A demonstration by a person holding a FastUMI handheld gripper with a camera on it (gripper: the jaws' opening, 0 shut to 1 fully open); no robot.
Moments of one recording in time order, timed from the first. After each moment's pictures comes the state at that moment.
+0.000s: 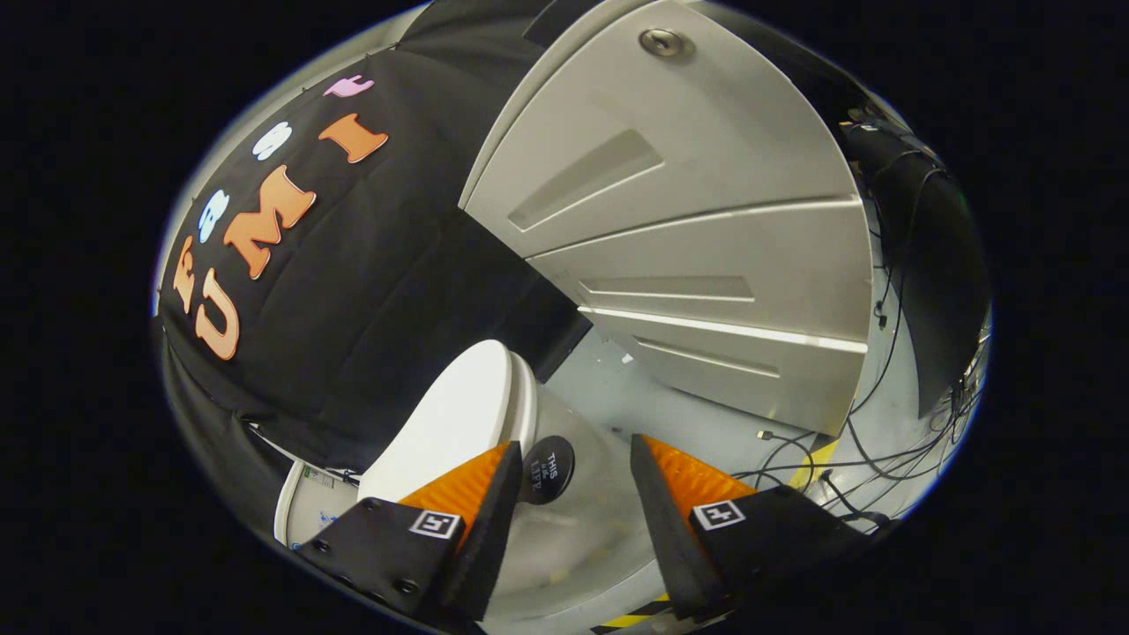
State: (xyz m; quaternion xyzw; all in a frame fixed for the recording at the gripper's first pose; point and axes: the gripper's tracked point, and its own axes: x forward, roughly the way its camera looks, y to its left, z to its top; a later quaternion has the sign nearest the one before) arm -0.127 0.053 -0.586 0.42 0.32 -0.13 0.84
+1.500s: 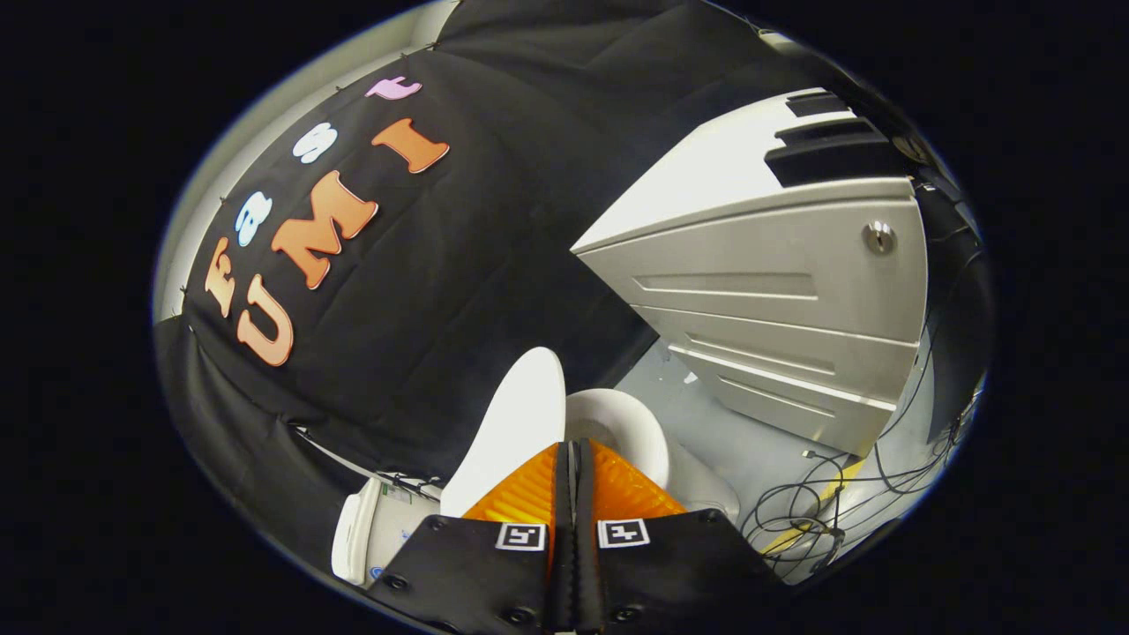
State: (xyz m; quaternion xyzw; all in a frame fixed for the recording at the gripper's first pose) arm -0.053 0.065 -0.431 0.41 0.22 -0.10 0.88
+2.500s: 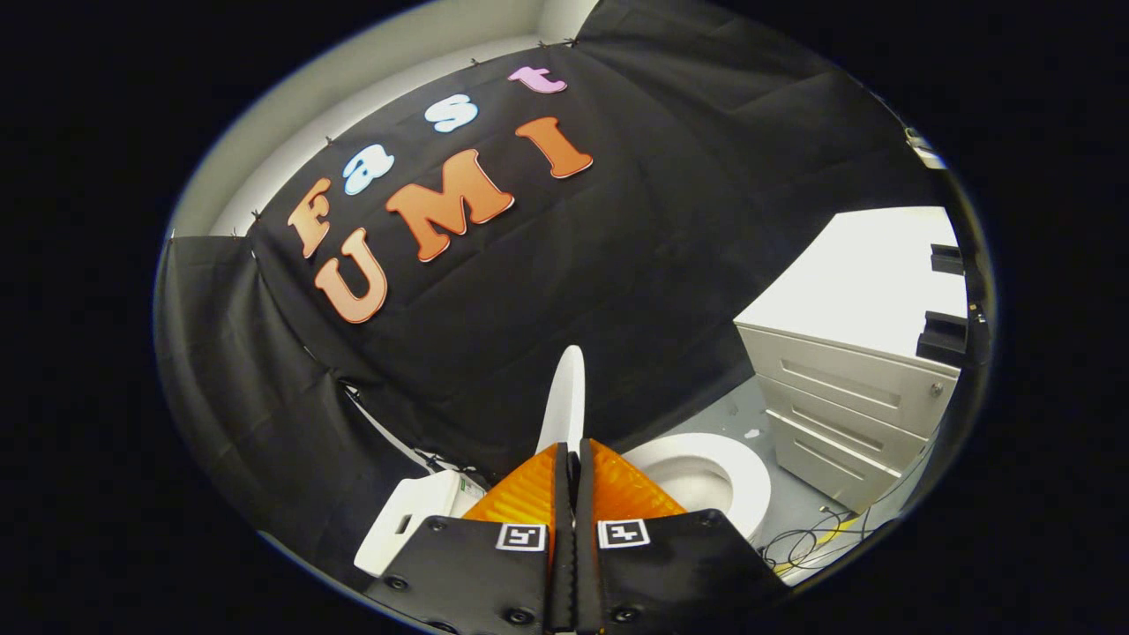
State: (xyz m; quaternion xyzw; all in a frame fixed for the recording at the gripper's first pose) arm -0.017 0.184 -0.255 0.31 0.18 0.00 0.94
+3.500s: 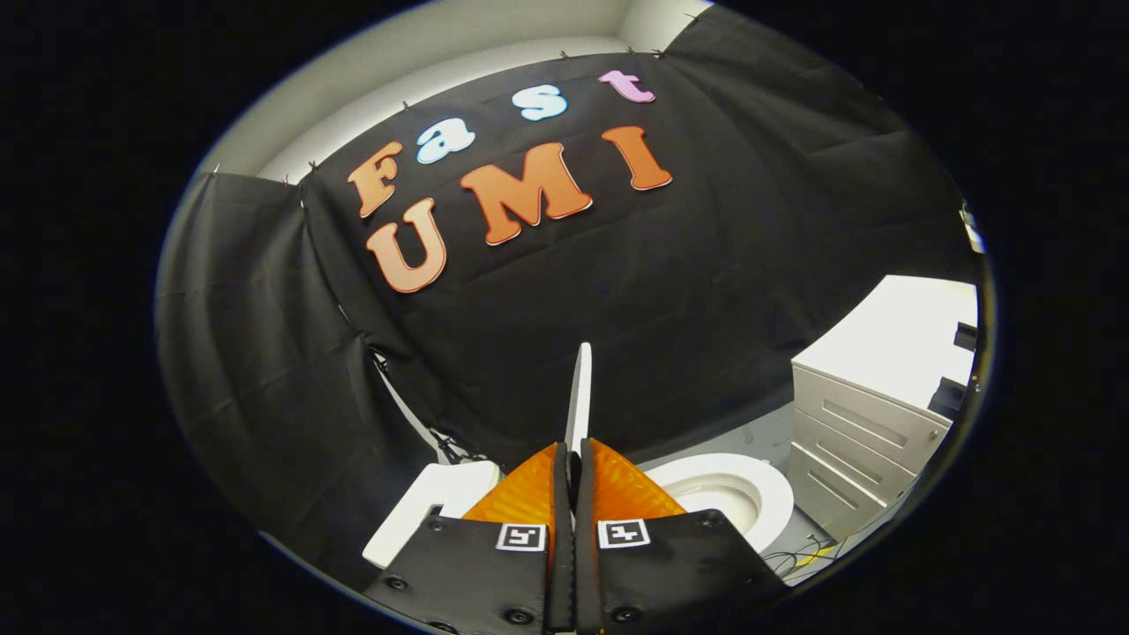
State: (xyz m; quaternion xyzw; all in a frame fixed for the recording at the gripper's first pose) arm -0.018 0.288 -0.180 0.22 0.16 0.06 0.96
